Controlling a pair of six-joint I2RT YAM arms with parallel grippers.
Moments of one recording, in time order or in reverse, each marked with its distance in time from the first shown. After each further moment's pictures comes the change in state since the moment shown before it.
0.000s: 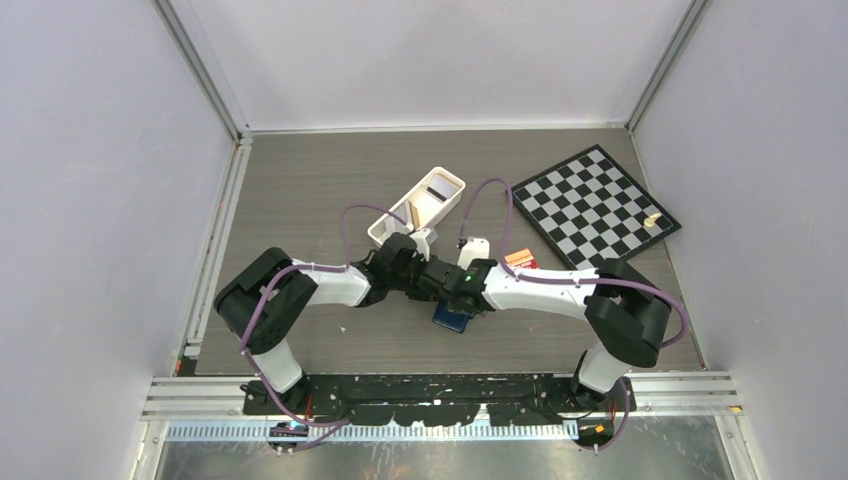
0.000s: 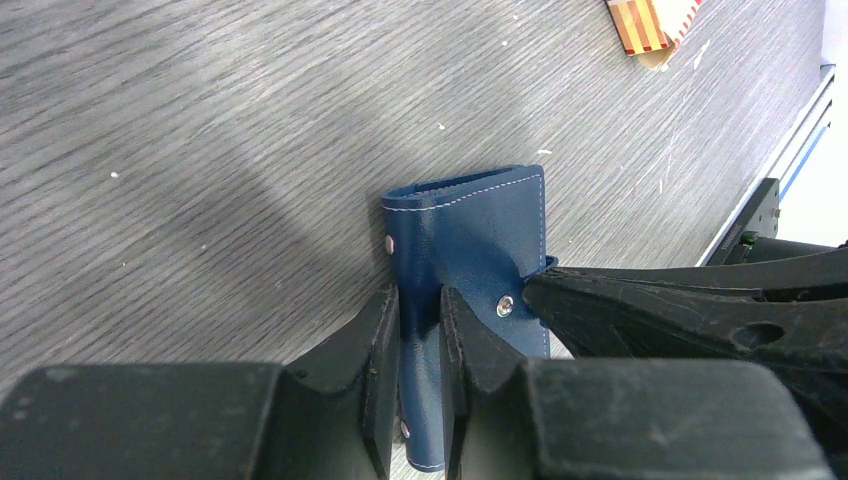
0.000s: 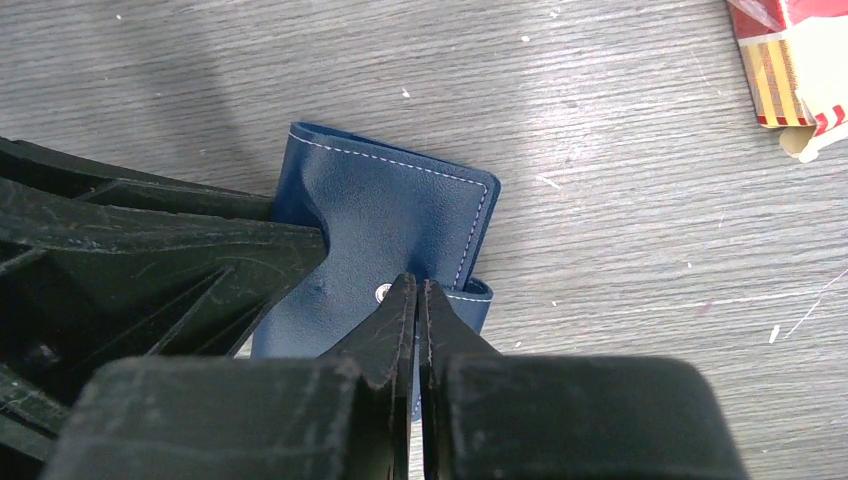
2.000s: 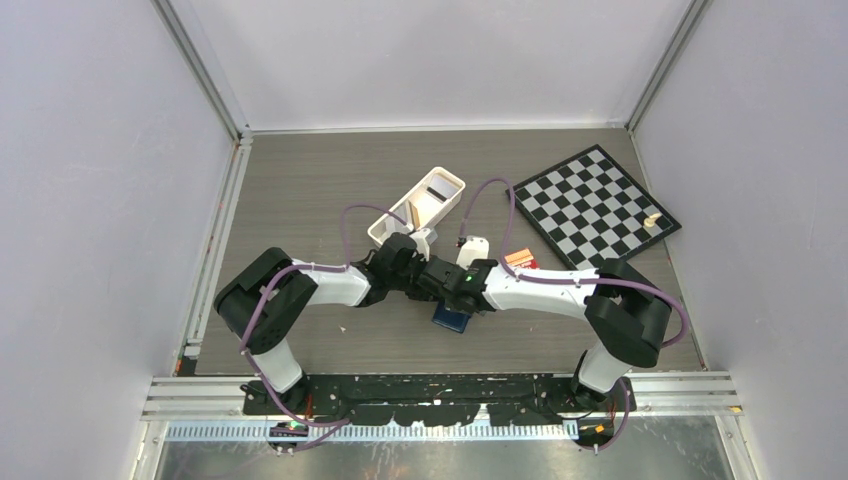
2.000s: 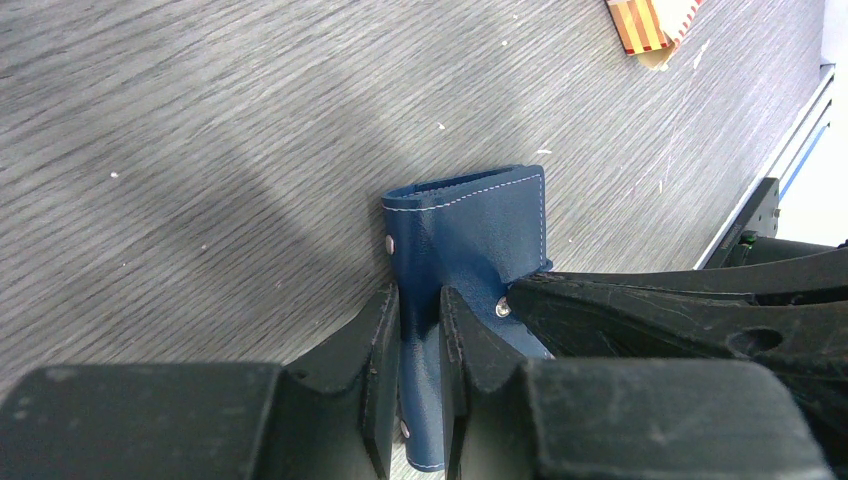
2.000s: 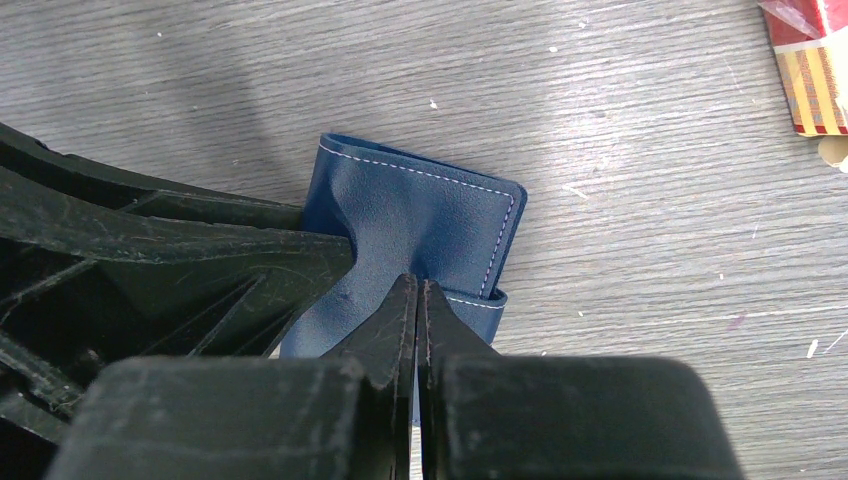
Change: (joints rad) left arm 0.000 0.000 0.000 0.000 0.002 0.000; right arm -0.002 -0.006 -0.013 0.058 -0.007 0.008
